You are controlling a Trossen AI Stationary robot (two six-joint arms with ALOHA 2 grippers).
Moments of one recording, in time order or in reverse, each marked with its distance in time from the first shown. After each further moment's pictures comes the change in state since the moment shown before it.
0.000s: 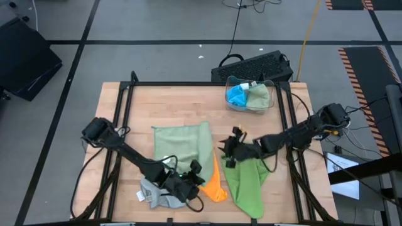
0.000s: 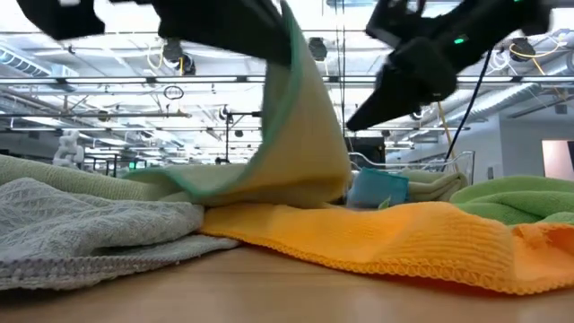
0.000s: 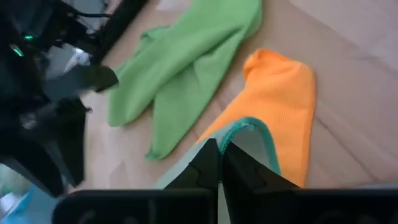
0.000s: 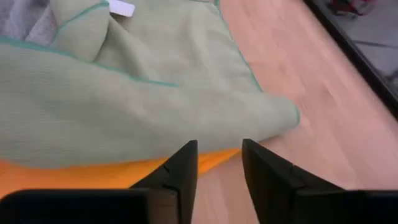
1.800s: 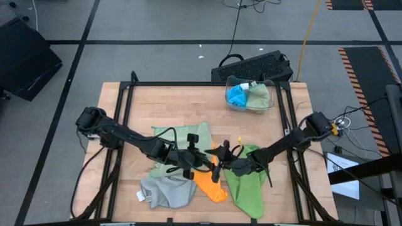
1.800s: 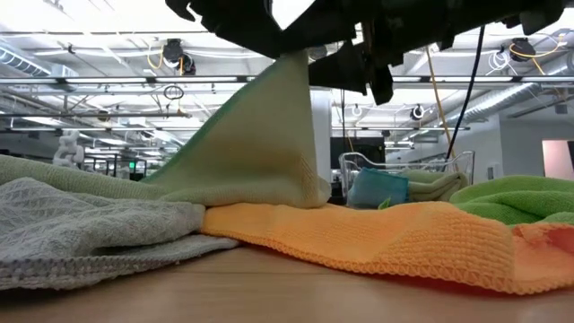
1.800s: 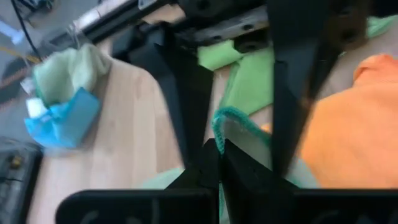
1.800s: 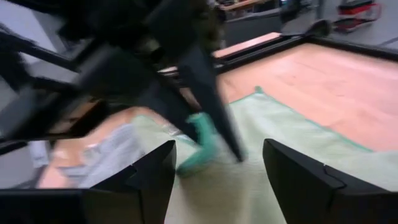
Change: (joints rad) left arm 0.218 -0.153 -0.001 -0.142 0.049 -0.210; right arm 0.149 0.274 0.105 0.599 0.179 0.326
